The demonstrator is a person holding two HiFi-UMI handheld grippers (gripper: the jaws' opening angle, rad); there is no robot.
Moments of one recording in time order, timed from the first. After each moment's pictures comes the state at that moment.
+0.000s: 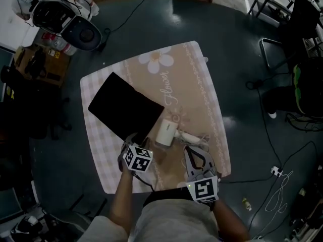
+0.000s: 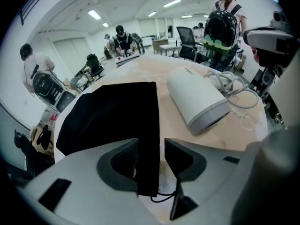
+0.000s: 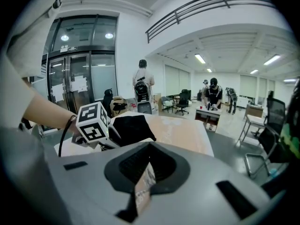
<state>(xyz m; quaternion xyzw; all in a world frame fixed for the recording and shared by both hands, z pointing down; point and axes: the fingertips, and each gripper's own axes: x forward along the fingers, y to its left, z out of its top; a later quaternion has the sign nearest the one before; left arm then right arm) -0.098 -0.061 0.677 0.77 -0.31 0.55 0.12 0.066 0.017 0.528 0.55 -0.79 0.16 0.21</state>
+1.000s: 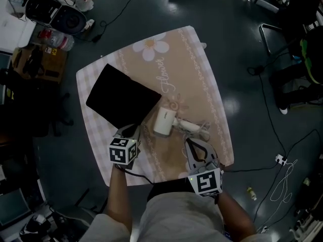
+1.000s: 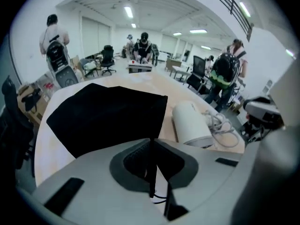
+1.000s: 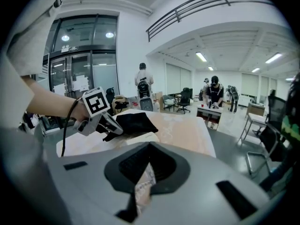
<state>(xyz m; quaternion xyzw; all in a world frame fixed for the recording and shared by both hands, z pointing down) -0.100 -0.072 0.638 0.80 -0.34 0.41 0.28 0.070 0.035 0.542 0.54 -0.79 0.17 0.22</state>
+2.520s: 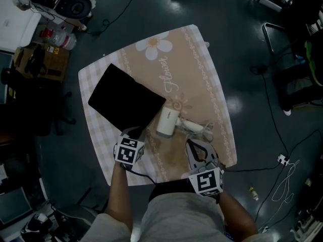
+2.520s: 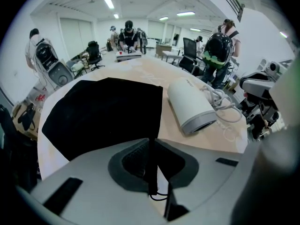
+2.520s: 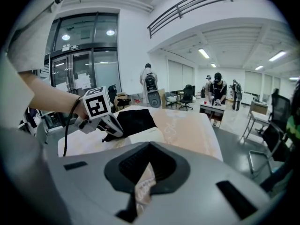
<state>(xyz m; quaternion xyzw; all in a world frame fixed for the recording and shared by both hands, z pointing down) -0.105 -0.052 0.667 0.79 -0.28 0.50 0.24 0.060 0.037 0.559 0.53 -0.80 0.19 0.23</state>
